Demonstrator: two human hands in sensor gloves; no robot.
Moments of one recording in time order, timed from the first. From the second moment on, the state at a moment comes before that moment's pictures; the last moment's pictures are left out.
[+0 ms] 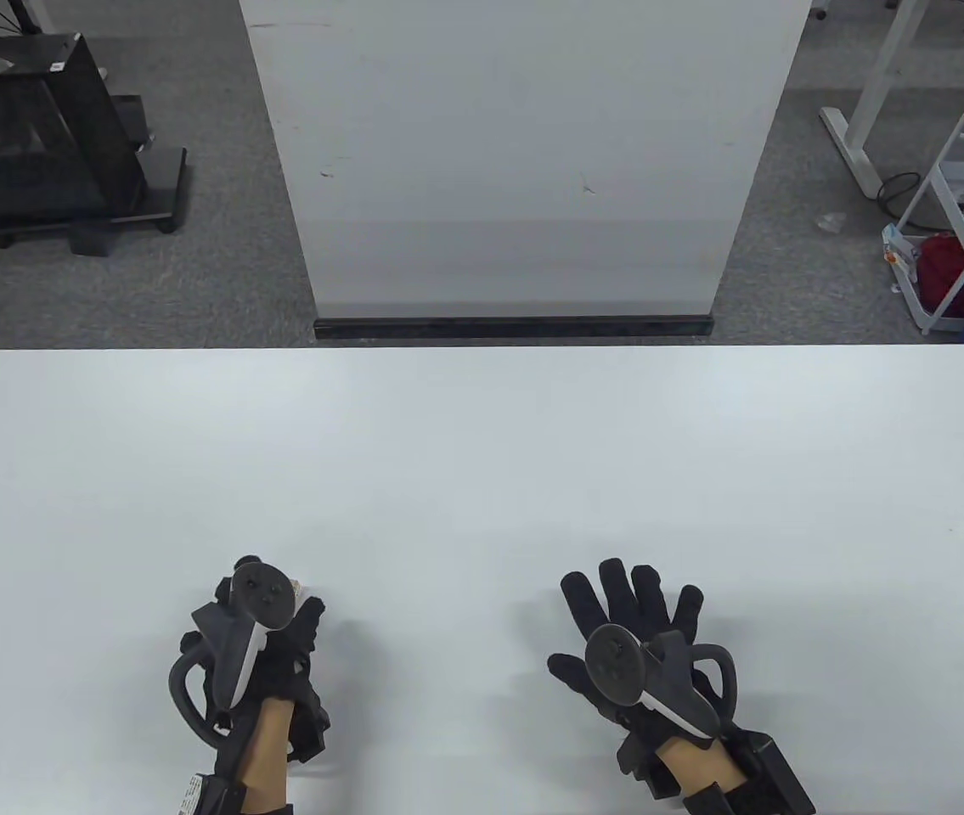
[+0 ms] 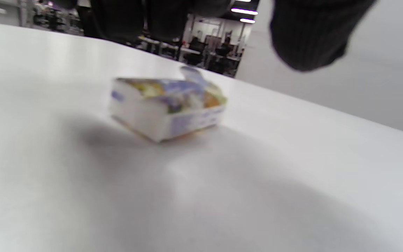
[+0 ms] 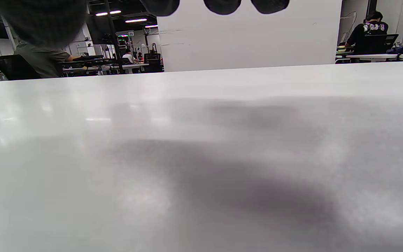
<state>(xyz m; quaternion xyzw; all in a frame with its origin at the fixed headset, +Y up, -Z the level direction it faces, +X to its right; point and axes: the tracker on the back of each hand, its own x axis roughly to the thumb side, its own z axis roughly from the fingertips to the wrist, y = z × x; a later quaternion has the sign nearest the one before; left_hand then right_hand) -0.264 -0.700 -0.323 -0.04 0.20 0.12 0.97 0.102 -0.725 -0.279 0.07 -0.01 0.99 0.08</state>
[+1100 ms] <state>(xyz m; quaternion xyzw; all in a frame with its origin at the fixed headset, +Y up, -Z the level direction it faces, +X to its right) -0.145 -0.724 -0.305 -0.09 -0.09 0.02 0.99 0.100 -0.728 -0.280 0.07 0.00 0.99 0.08</state>
